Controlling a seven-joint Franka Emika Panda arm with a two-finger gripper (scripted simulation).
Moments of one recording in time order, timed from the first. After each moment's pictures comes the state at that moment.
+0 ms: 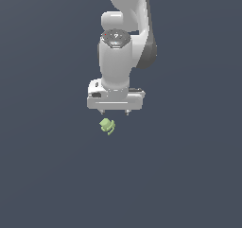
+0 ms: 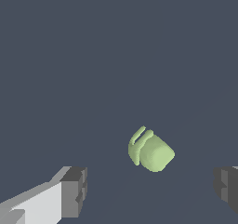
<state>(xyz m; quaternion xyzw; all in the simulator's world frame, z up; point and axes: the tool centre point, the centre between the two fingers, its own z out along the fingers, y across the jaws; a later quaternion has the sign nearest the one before) 0.008 -0.025 0.199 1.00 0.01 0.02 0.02</state>
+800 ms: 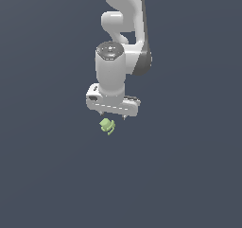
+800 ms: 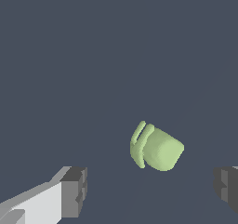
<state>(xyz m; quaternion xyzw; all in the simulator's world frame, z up) 0.001 -0.035 0.168 1.00 -0.09 0.01 0.01</state>
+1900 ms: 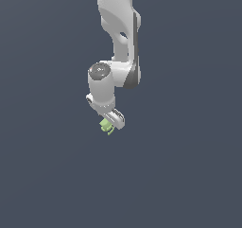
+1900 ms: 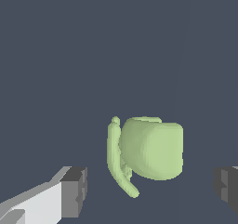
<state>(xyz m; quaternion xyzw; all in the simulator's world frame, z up) -0.024 -0.068 0.093 0.93 -0.36 0.00 0.00</state>
